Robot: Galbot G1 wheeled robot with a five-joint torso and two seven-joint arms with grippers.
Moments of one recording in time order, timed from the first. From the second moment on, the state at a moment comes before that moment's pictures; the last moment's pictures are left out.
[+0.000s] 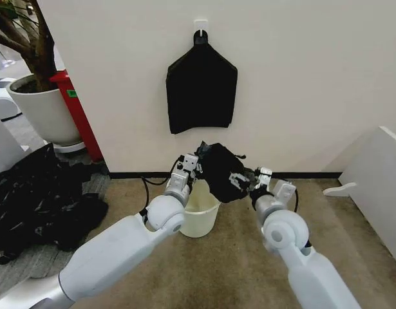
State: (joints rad) left arm 0.59 -1.03 0.37 -1.81 -0.64 0.26 -0.56; right arm -1.10 1.25 0.23 2.02 0.86 -0.44 0.56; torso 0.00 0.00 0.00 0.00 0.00
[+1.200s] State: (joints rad) left arm 0.62 -0.99 0.31 -1.87 -0.64 0.25 -0.56; right arm -1.16 1.34 0.23 1.98 0.91 -0.39 0.57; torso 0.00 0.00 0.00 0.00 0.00
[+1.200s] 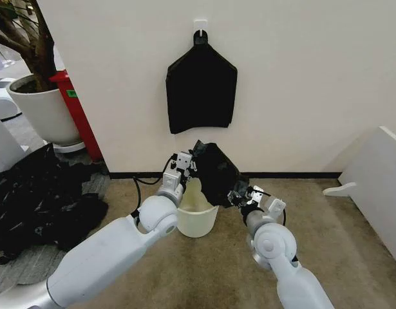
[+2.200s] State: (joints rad) left arm 0.86 -0.72 -0.09 -2.27 -0.82 0.21 -0.40; right arm -1.12 1.06 0.38 2.40 0.98 -0.32 0.30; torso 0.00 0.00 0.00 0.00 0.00
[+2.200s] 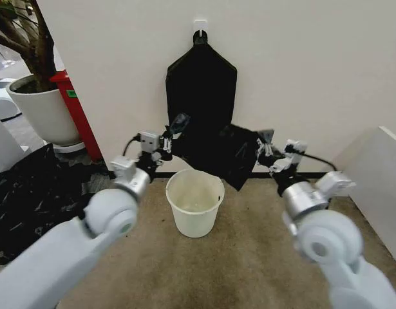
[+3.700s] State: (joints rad) left arm 1.28 -0.86 -0.12 -2.09 -0.61 0.22 -0.49; right arm -1.05 1.14 0.06 2.04 0.98 -0.40 0.52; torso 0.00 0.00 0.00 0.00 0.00
